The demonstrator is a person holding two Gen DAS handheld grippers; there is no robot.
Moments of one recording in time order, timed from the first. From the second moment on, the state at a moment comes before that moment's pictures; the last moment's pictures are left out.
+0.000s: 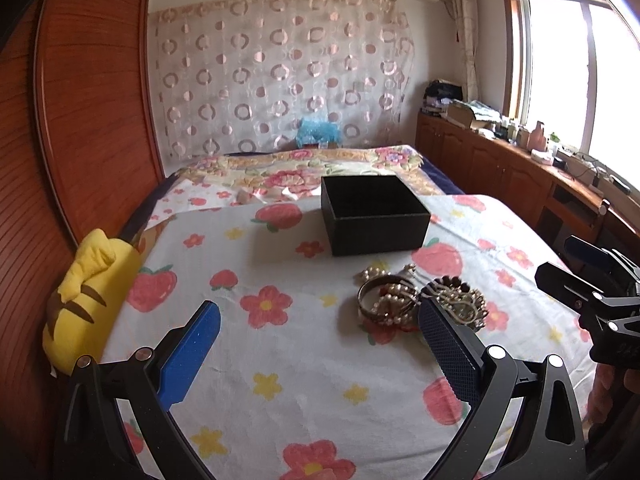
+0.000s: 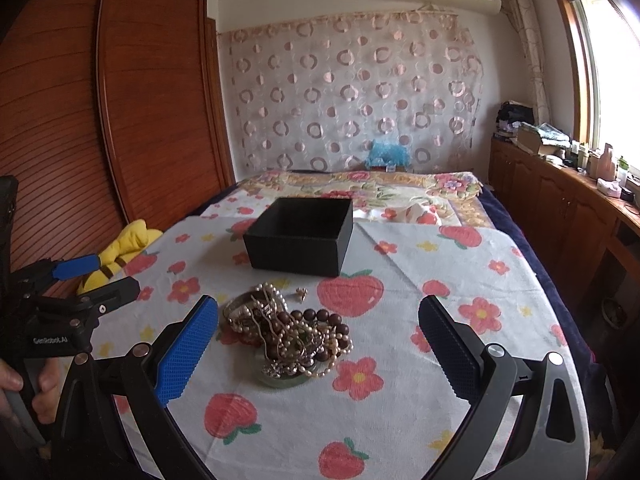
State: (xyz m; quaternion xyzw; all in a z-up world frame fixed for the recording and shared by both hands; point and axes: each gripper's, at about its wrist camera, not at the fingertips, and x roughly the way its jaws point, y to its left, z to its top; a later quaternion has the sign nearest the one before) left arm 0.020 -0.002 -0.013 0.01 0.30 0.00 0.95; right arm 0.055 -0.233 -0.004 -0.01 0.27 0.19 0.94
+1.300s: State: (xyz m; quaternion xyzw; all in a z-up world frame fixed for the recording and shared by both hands) left arm 0.079 0.018 -0.086 0.02 0.41 -0.04 0.91; right arm 0.114 -0.178 -0.077 -0.15 0.38 0.27 0.87
